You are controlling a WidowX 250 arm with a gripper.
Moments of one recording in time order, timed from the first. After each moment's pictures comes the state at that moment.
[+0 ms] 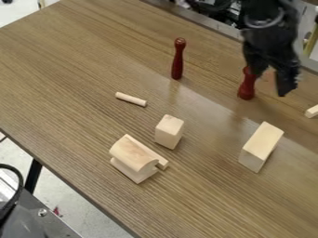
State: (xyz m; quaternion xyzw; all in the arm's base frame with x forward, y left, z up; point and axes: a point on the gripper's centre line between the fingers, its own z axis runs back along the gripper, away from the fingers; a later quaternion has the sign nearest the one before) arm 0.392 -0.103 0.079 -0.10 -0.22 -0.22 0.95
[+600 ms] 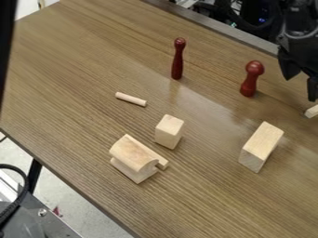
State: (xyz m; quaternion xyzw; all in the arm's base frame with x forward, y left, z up) arm 0.429 -0.138 0.061 -0.09 -0.23 -0.27 0.93
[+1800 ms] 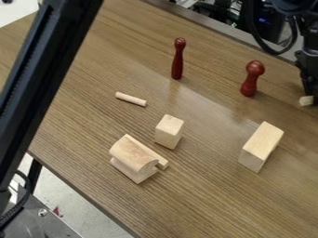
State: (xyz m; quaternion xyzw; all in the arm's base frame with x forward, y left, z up) arm 0.462 -0.160 0.030 -0.09 -0.22 -0.29 0.93
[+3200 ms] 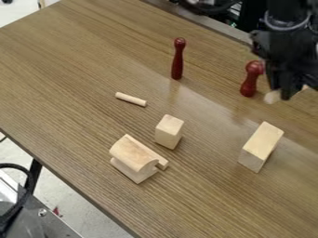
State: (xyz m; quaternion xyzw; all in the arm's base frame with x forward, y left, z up) arm 0.334 -0.126 0.112 -0.09 -0.20 -0.17 0.96
